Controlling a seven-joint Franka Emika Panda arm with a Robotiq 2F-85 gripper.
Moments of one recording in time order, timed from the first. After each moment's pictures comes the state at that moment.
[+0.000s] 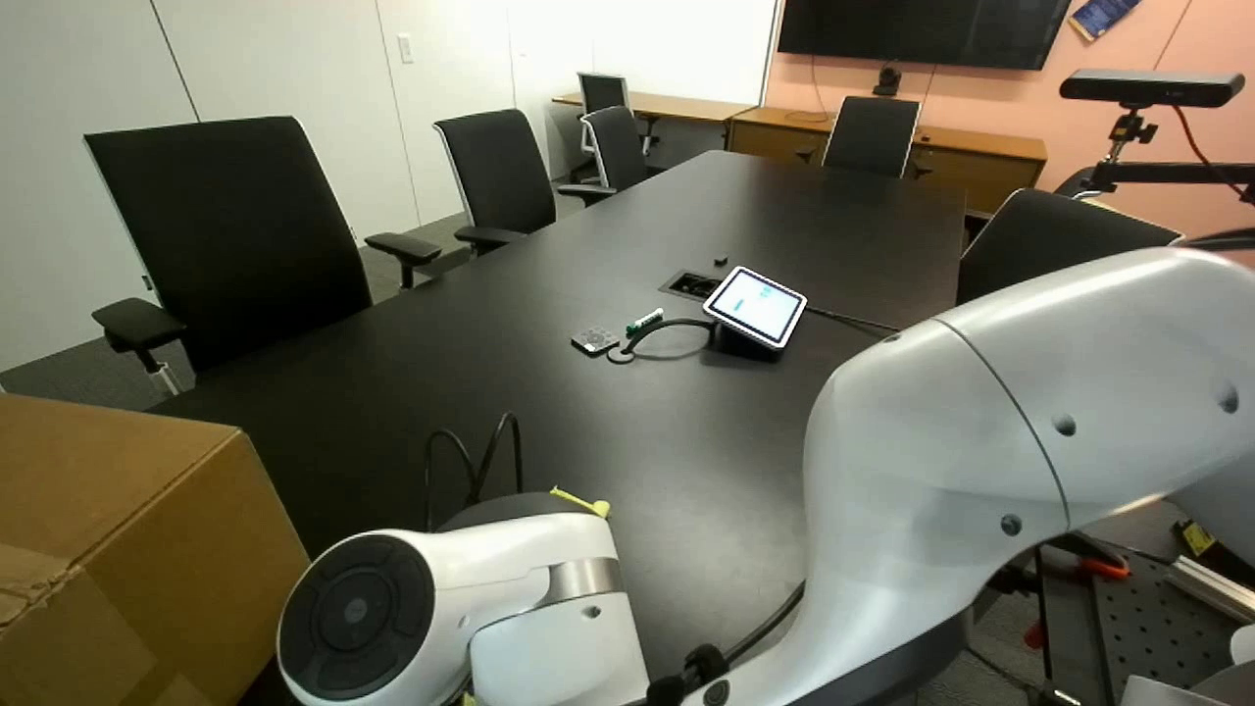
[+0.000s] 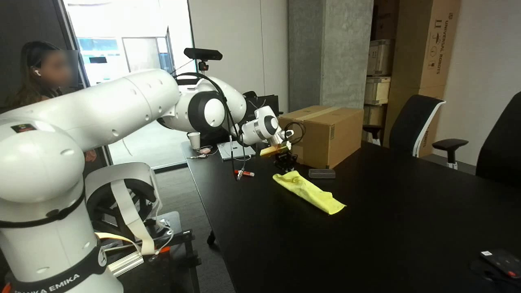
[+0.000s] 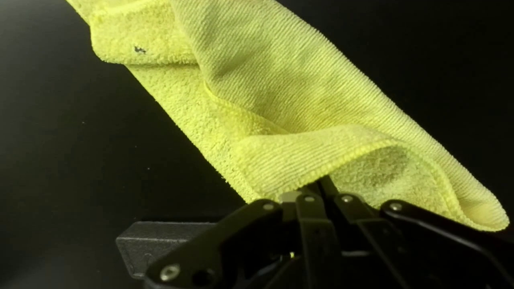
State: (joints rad) arm 0.61 1.29 -0.02 -0.83 -0.48 2.21 0.06
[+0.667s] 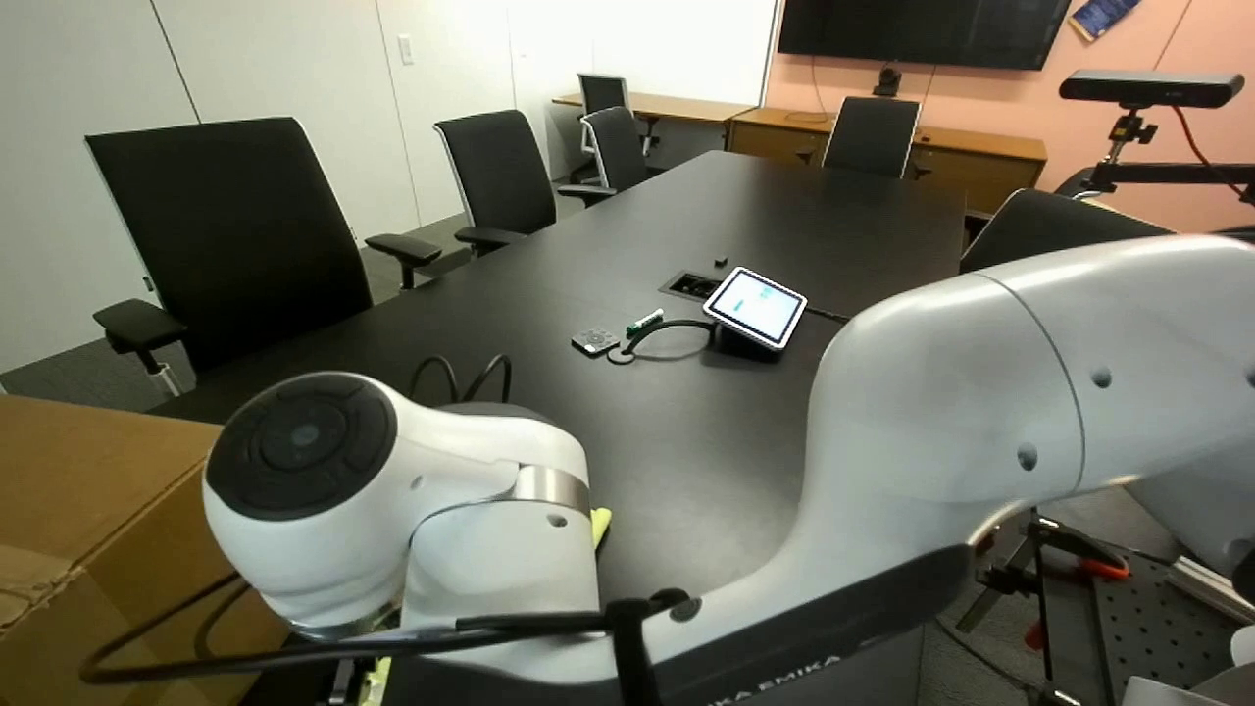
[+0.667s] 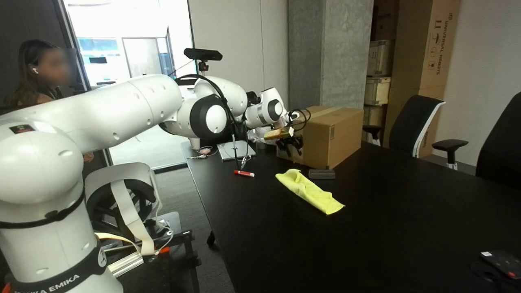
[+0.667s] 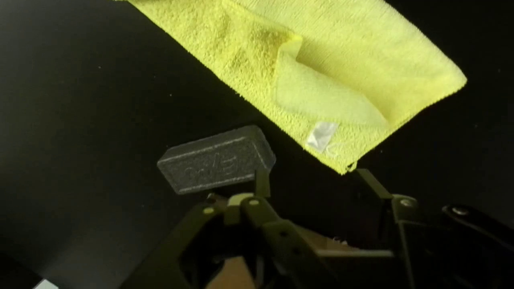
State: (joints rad) arm 0.59 1.33 -0.03 -0.58 -0.33 2.18 0.09
